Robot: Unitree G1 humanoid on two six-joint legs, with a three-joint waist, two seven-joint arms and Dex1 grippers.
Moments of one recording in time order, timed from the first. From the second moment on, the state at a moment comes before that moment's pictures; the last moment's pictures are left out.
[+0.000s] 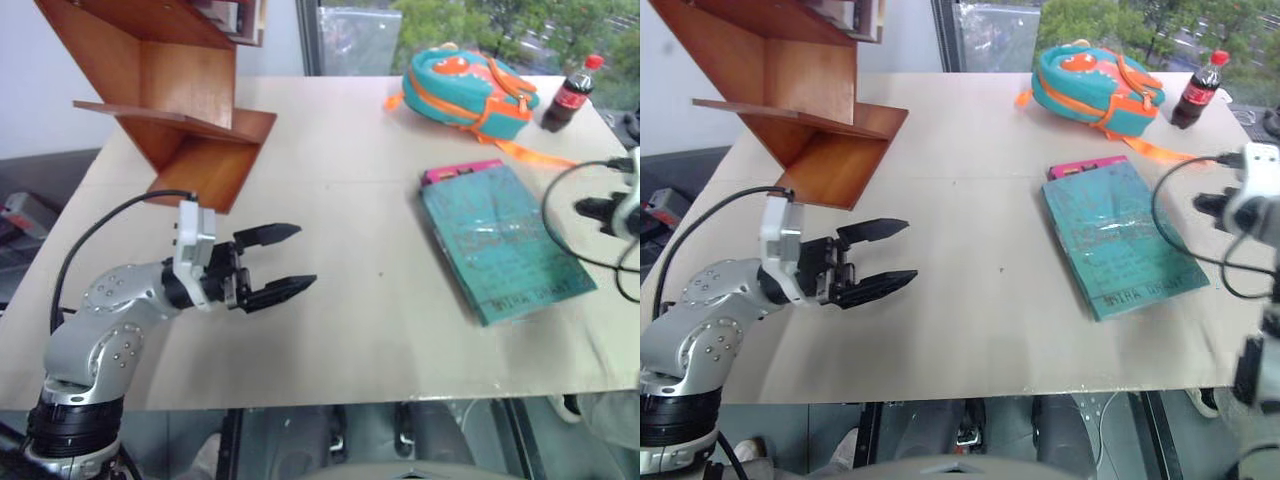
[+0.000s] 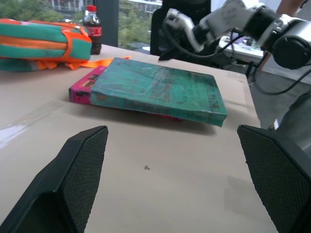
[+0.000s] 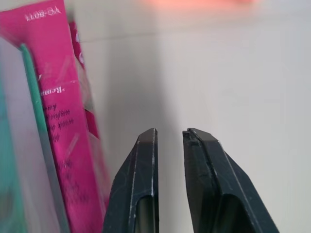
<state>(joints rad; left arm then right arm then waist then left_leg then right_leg) -0.15 0.72 0.22 -0.39 -0.79 0.47 -1.09 -0.61 -0.89 -0.33 0.21 0.30 1.08 0.53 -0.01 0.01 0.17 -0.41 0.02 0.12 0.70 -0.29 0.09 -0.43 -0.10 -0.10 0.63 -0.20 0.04</state>
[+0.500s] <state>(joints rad) -0.26 0.70 0.14 -0.32 -0.77 0.47 -1.12 0.35 -1.11 -0.70 -0.73 0.51 1.48 0.84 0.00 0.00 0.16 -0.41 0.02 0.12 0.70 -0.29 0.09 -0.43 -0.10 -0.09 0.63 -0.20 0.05</state>
